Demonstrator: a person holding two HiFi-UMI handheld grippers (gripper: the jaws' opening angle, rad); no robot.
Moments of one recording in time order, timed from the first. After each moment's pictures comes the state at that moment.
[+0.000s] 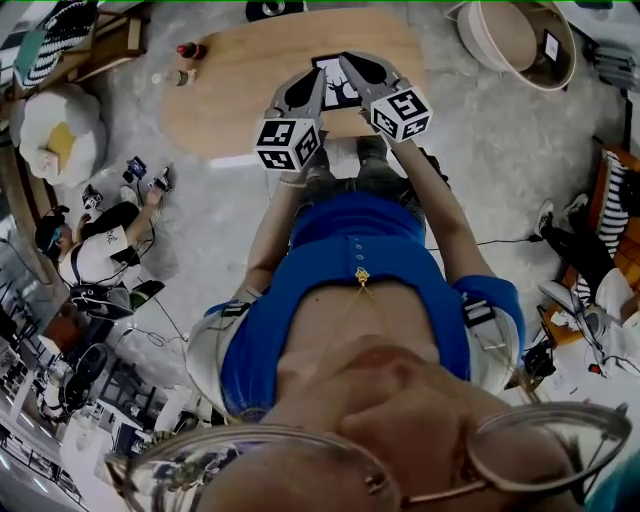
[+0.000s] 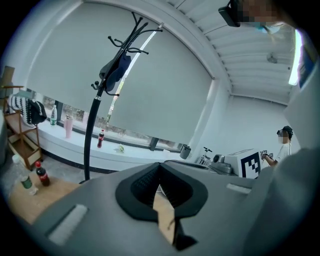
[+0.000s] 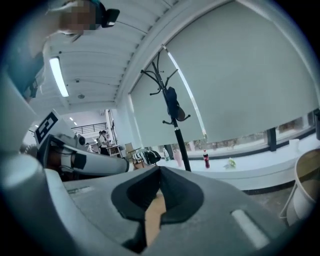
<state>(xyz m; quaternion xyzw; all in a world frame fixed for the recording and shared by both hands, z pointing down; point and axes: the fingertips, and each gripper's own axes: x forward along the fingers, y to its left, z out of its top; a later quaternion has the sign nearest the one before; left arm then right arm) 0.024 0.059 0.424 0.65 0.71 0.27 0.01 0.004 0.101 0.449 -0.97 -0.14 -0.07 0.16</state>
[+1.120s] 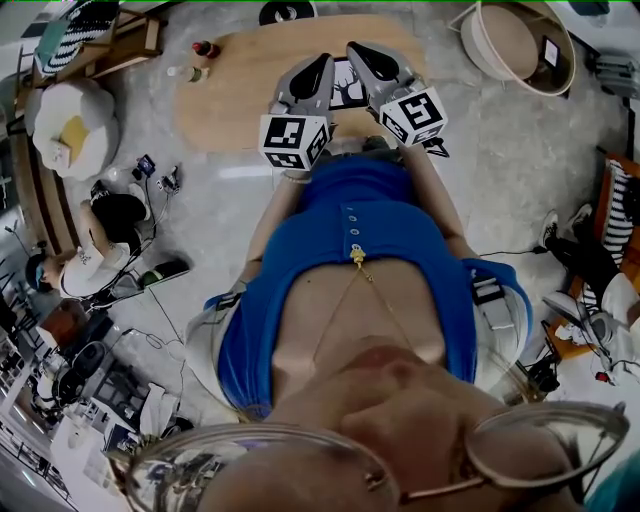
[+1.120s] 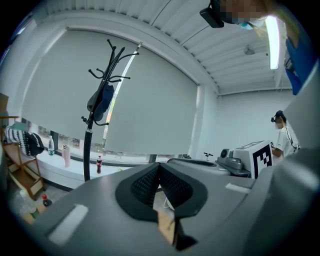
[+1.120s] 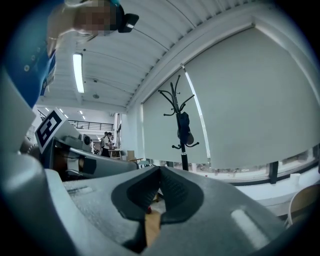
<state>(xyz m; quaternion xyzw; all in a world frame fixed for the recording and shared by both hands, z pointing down) -0.003 0.040 0.327 0.67 0.73 0.15 0.01 -0.021 0.070 0.334 -0.99 -0.14 0.00 0.05</state>
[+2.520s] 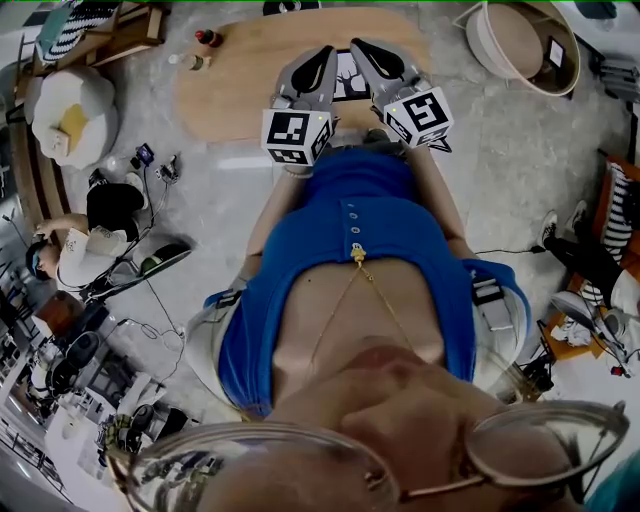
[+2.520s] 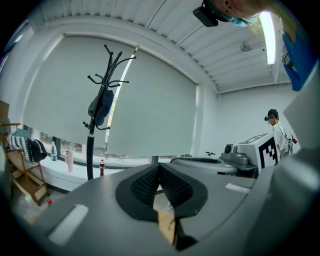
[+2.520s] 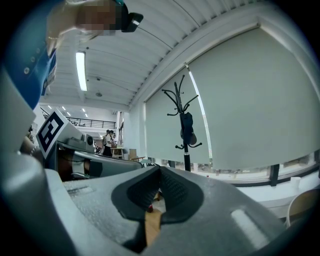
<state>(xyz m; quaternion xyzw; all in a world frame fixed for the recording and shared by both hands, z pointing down) -0.002 0.027 0.322 0.68 0.73 0.13 0.01 -0.023 0.050 0.325 -0.99 -0.13 -0.01 0.04</state>
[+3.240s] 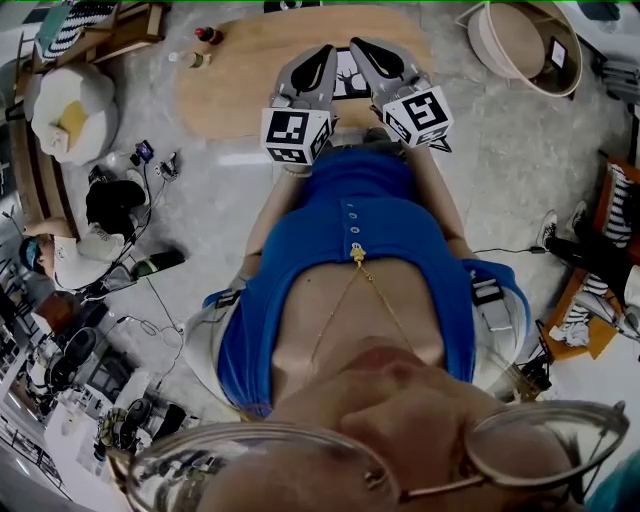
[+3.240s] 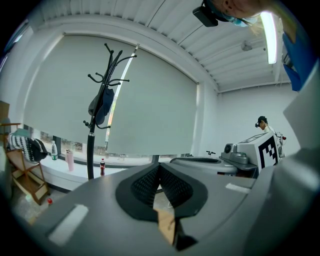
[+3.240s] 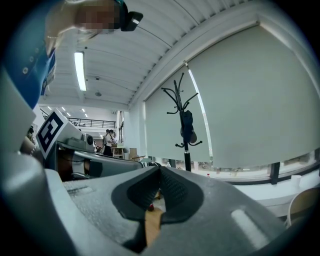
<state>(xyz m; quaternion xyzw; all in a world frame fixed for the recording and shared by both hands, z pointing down) 0.000 0.030 0.325 0.68 0.73 0.13 0.00 -0.020 0.052 0.329 -0.99 -0.12 -0.02 0.05</state>
